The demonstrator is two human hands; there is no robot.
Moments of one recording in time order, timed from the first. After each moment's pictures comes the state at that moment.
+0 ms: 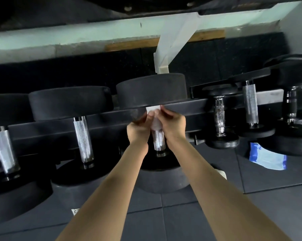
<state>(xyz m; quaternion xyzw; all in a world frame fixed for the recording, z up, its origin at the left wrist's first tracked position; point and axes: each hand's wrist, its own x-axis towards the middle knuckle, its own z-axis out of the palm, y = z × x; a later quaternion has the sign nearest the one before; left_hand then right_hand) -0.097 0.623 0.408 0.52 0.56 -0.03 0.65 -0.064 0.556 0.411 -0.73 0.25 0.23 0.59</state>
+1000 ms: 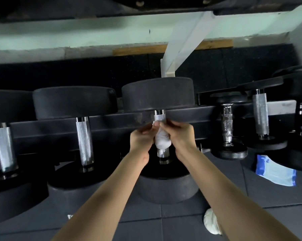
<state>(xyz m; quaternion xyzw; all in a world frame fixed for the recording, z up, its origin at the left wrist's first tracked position) -0.111 0.625 0.402 0.48 0.52 -0.07 0.71 -0.069 0.539 0.404 -0.71 0.21 0.30 0.60</state>
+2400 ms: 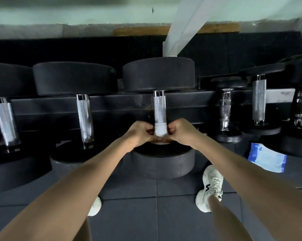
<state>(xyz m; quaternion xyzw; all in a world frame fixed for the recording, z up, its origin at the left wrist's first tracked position) -0.145 0.643 0.379 0.74 0.27 -0.32 0.53 -0.073 0.495 0.386 -0.82 -0.12 0.48 0.27</state>
